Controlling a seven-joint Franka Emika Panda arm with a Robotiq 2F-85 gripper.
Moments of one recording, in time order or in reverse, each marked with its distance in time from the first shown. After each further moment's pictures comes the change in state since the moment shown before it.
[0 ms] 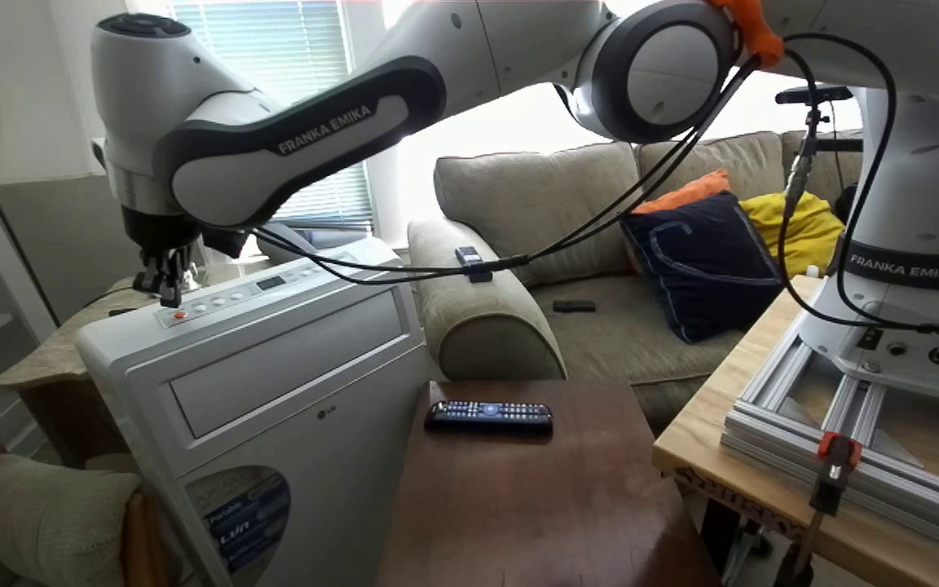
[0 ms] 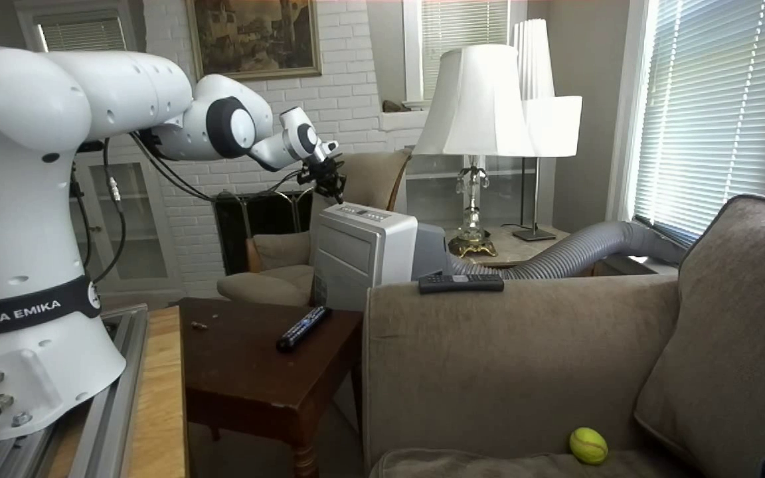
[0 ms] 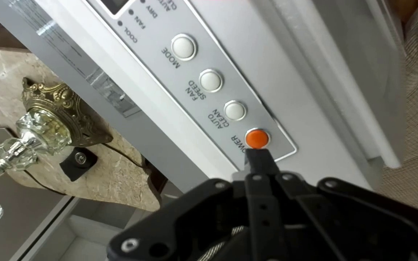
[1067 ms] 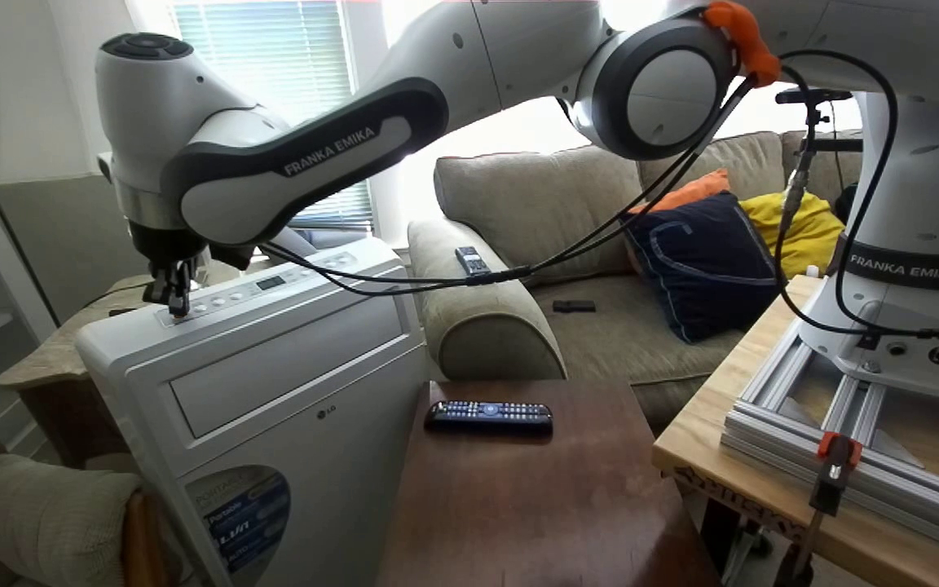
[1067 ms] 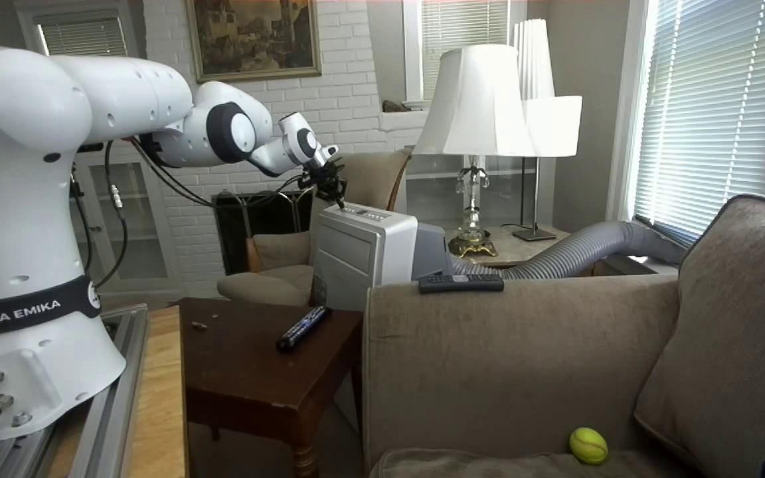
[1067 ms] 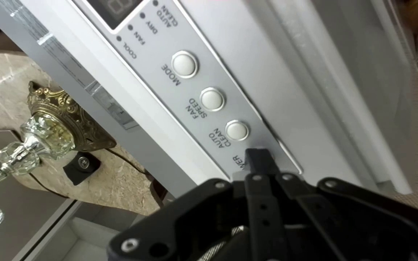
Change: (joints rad) arm 0.013 0.034 -0.043 0.027 0.011 -0.007 0.000
